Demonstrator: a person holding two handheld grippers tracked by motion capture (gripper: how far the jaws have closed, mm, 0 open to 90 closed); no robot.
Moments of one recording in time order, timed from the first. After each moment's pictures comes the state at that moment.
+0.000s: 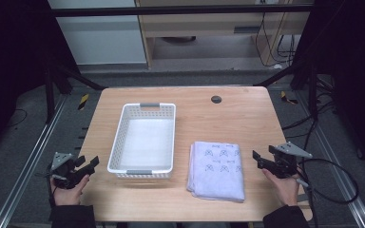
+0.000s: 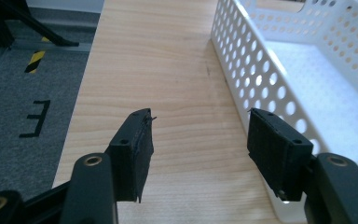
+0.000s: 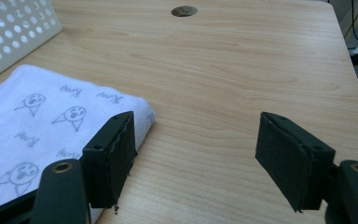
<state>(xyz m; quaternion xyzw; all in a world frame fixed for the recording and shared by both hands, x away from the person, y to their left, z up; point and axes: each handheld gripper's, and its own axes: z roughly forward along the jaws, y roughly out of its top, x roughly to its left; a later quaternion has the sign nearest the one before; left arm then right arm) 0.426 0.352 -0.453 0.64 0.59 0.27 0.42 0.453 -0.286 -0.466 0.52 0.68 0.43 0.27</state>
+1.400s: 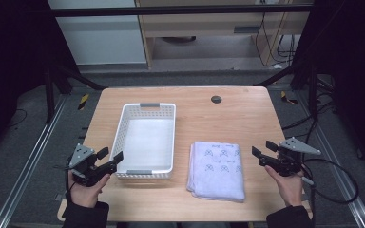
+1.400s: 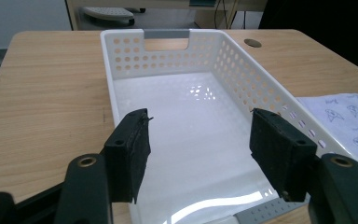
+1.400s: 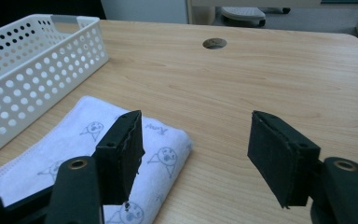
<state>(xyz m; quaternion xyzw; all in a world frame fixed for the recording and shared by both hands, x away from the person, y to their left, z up) 0.416 0.272 -0.402 0.68 0.50 0.25 0.47 0.443 -0.281 -0.428 0.49 0.69 0.48 0.25</state>
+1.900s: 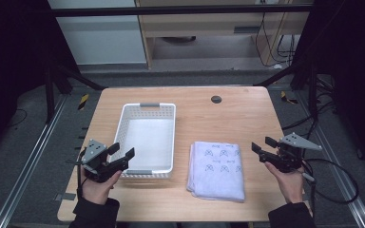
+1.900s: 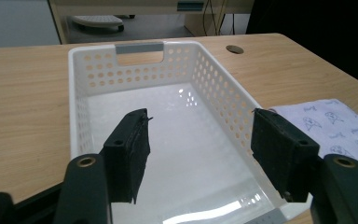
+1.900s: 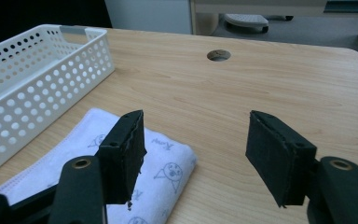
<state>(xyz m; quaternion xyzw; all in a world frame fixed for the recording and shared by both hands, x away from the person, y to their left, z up) 0.421 0.236 -0.387 0.69 0.47 0.25 0.48 0.447 -0.277 -0.412 0.48 0.69 0.48 0.25</state>
